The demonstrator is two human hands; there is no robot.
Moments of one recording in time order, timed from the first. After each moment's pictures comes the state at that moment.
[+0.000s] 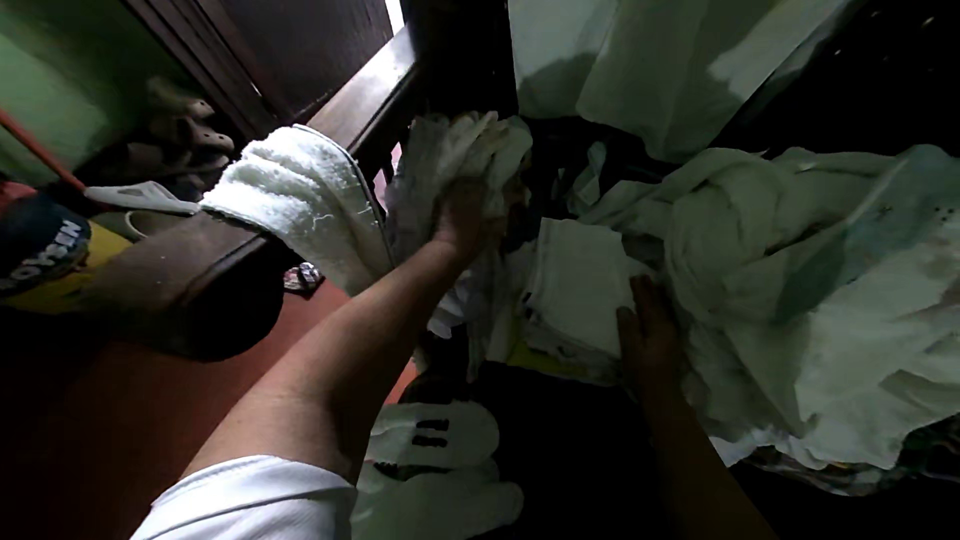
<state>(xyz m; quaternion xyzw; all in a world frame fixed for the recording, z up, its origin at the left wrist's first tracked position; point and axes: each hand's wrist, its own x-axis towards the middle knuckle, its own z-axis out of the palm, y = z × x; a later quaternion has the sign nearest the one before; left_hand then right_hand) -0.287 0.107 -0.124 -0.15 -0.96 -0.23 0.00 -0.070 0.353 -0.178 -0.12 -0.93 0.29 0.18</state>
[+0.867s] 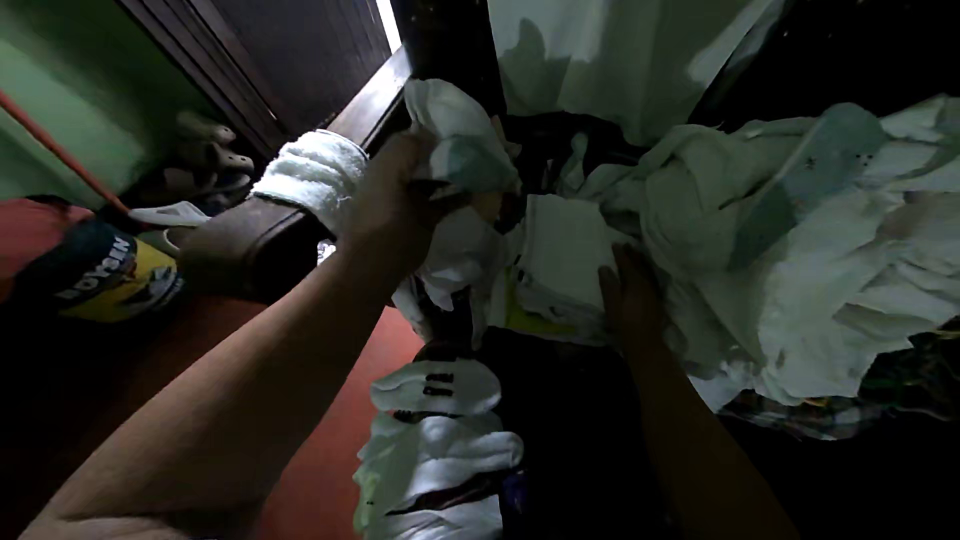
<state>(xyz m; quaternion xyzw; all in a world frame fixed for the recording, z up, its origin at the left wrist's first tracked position) -0.150 0.066 -0.001 -0.06 -0.59 -0.80 -0.04 -0.067 0.350 -0.165 -0.11 -0.94 0.26 0.18</state>
